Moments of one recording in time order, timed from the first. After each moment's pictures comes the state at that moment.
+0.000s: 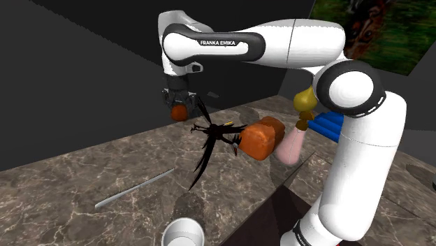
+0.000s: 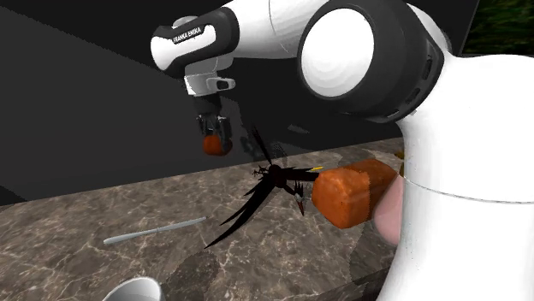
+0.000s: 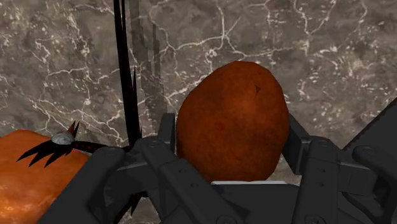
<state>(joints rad) 0.00 0.29 0.38 -1.50 -0.17 1.61 1.50</state>
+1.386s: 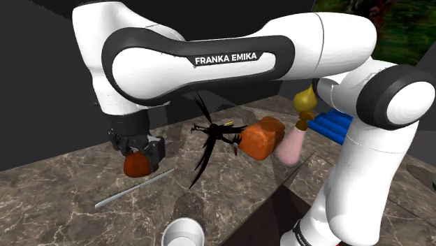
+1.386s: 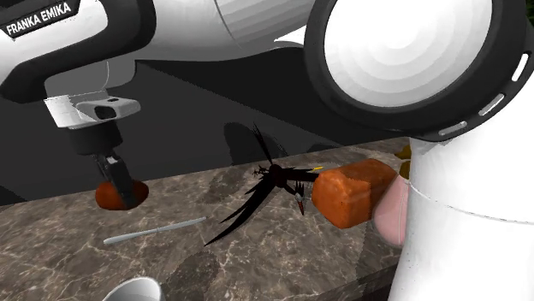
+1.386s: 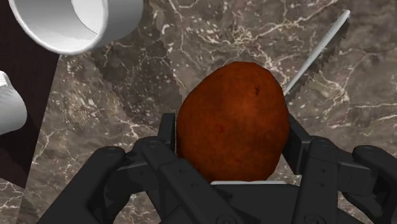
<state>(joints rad) 0.27 0.22 0.57 -1.62 -0.10 1.64 1.95</state>
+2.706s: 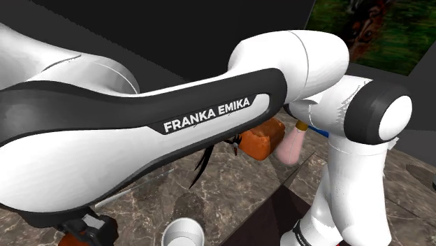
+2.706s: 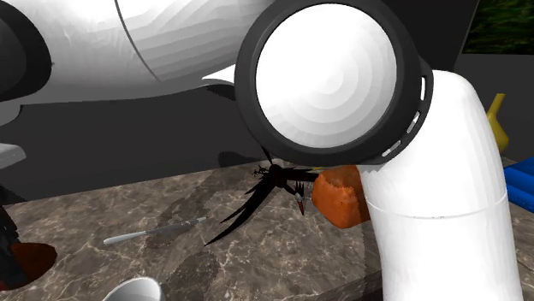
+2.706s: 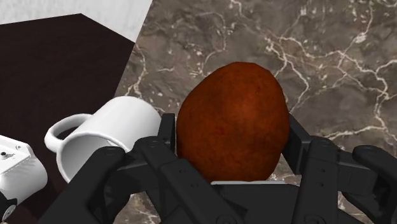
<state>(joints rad) 0.52 0.43 0.64 -1.45 -0.19 1.64 2.27</state>
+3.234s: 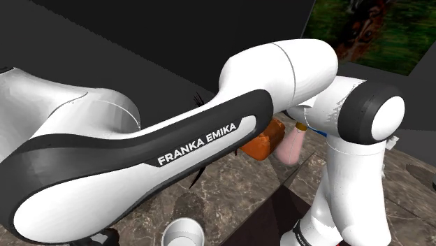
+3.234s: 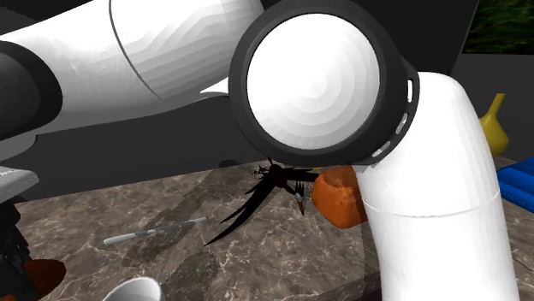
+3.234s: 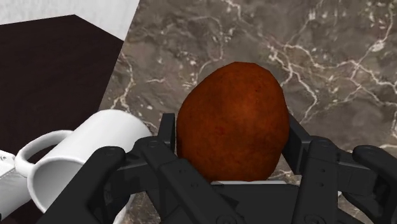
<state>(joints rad) 0.52 0.45 0.63 -1.53 -0.20 1.74 2.27</state>
